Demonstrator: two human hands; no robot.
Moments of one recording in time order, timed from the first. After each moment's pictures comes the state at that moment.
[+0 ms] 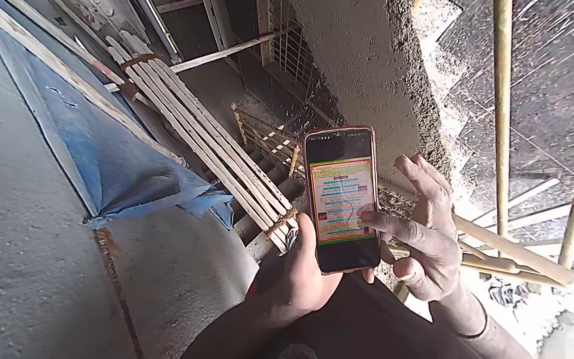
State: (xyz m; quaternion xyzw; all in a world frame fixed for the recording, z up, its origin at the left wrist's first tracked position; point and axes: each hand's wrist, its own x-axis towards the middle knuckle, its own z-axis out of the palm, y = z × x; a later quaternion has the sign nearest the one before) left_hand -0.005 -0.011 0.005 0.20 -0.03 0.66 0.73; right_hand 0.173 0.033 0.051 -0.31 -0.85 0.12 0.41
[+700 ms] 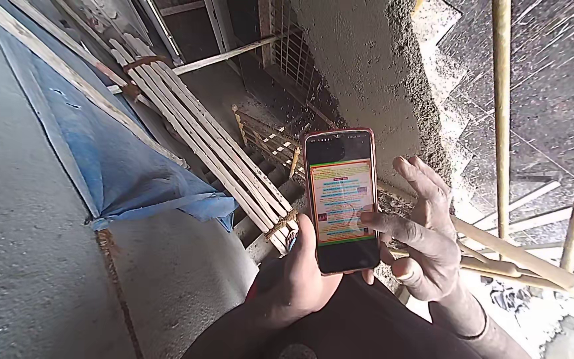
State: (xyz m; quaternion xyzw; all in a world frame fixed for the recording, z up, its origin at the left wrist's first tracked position) left_hand -0.008 -0.009 0.006 0.20 -0.04 0.65 0.74; right_hand 0.172 0.036 0.052 -0.30 -0.85 0.12 0.41
